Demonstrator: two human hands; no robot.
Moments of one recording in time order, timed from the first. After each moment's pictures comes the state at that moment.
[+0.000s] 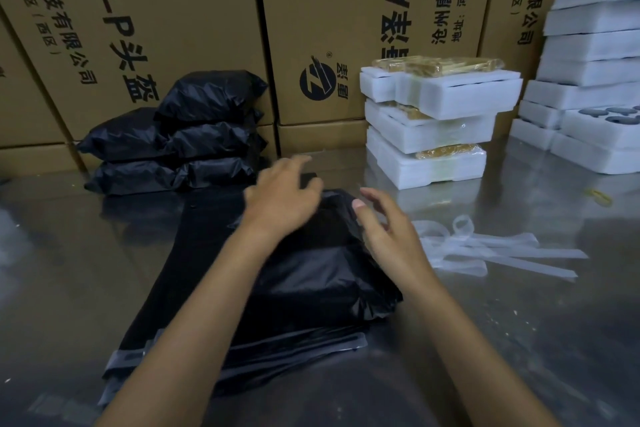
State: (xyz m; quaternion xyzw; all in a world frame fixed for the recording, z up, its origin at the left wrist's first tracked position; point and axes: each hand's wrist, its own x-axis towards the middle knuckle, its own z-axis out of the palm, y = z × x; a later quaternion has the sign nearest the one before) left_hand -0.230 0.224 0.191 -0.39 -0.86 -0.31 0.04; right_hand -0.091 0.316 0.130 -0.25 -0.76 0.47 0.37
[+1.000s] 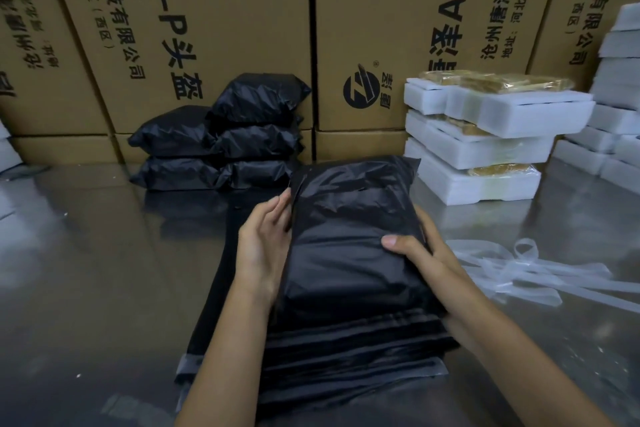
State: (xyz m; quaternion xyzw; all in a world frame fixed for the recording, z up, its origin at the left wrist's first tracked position) left_hand -0.288 0.137 0.143 -0.13 -0.38 -0.84 -0.36; right_hand -0.107 0.276 0.140 -0.18 -0.67 0.68 0.25
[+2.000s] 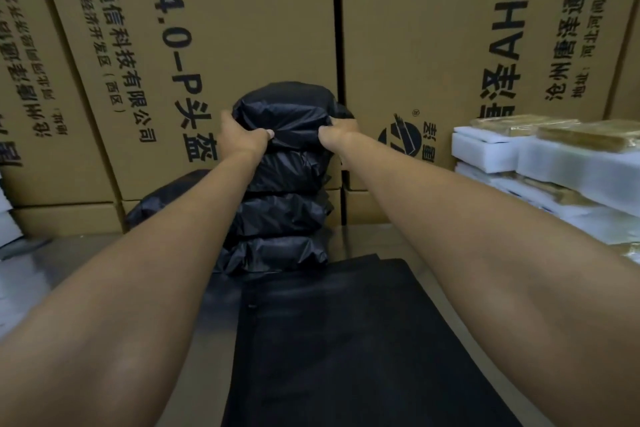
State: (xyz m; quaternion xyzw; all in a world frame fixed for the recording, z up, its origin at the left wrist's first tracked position) left_hand -0.570 0.262 0.315 -0.17 -0.74 -0.64 0.11; right_hand -0.470 0.388 0.322 -0.25 -0.77 0.52 0.28
